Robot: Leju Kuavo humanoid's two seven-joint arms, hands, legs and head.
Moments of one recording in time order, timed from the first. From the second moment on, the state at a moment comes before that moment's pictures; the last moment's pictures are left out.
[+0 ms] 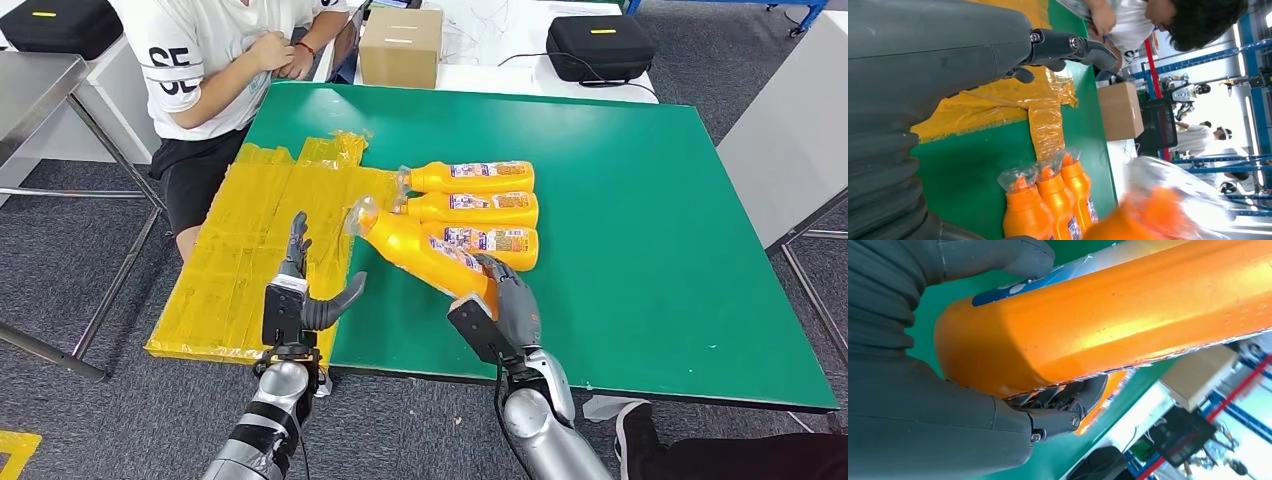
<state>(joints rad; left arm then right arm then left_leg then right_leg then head) -0.27 -0.31 -0.12 -0.94 -0.24 0.36 -0.65 -0.23 0.10 0.40 -1.13 0.64 -0.40 -0.23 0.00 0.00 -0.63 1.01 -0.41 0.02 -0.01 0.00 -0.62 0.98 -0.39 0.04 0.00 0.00</state>
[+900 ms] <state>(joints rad) -0.25 -0.28 -0.20 -1.04 -0.09 0.09 -0.56 -0.32 0.27 0.42 -0.93 0.50 -0.36 -0.37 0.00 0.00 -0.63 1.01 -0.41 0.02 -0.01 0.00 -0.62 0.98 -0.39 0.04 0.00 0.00</state>
